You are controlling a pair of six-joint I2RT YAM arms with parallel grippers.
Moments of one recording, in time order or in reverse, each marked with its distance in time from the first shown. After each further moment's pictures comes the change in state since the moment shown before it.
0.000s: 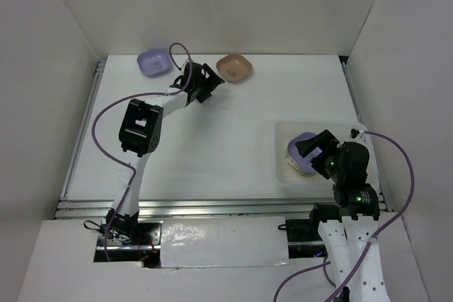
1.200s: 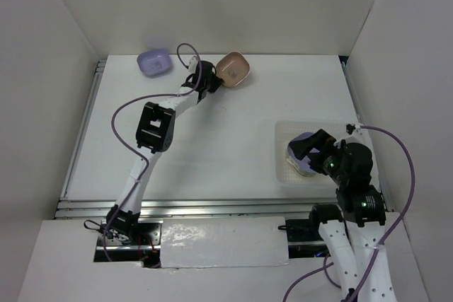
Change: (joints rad) left arm -0.035 0.339 0.453 0.011 -0.136 -0.097; right arm 0.092 -0.031 0.076 0.002 -0.073 -0.067
